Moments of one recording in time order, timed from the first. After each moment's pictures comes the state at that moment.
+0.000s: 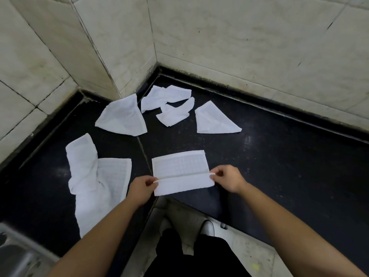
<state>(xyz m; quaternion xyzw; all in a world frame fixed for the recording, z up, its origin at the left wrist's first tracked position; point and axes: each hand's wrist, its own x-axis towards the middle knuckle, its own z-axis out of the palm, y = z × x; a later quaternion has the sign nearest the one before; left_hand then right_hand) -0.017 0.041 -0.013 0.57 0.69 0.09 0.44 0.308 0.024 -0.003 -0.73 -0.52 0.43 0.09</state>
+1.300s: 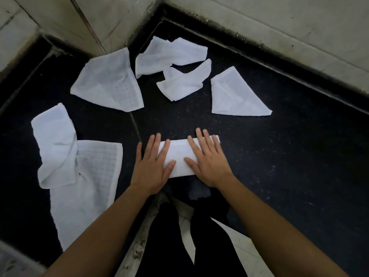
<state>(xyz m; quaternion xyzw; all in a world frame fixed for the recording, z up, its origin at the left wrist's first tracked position) 0.006 0.091 -0.093 0.81 0.57 -0.07 0.12 0.232 0.087 -0.093 -0.59 -0.79 0.12 -0.05</state>
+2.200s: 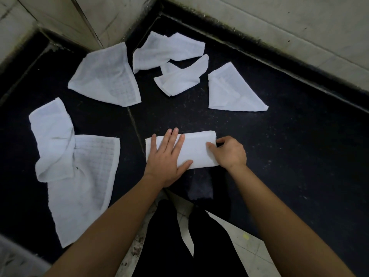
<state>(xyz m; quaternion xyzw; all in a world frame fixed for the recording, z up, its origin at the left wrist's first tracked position) 0.051 0.089 -0.088 0.85 0.52 -0.08 0.09 0.265 0.098 -0.044 -0.84 -0.41 0.36 0.05</state>
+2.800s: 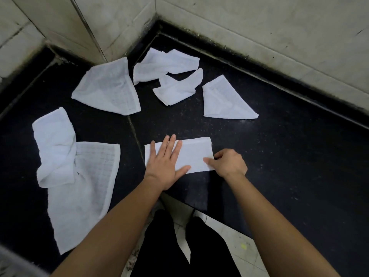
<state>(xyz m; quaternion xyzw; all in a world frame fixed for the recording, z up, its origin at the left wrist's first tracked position) 0.054 0.092 -0.077 0.83 0.52 -0.15 0.11 0.261 0.079 -0.020 -0.85 -0.40 0.33 -0.03</state>
